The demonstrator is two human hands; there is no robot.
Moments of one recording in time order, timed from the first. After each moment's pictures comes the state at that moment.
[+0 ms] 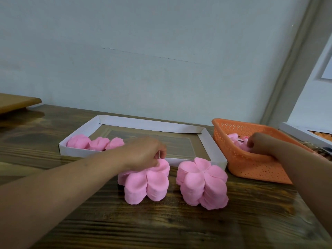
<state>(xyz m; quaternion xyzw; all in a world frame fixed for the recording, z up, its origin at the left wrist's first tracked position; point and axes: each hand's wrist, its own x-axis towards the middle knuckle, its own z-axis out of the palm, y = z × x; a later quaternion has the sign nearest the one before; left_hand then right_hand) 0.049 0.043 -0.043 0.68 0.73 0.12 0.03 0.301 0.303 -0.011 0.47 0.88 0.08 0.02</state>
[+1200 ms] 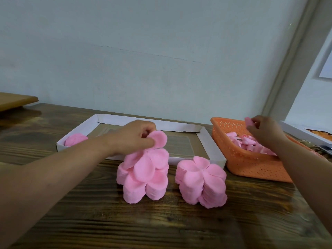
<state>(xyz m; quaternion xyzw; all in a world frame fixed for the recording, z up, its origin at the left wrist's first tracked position) 0.039 0.026 -0.018 0.62 0.71 0.33 0.09 0.303 0.317 -0.011 0.44 0.83 -0.03 -0.34</state>
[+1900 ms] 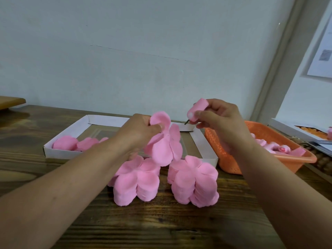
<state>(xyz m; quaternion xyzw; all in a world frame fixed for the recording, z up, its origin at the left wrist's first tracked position) 0.076 0.055 -0.017 0.42 0.68 0.57 0.20 0.241 0.166 0.015 0.14 0.76 -0.46 -0.45</state>
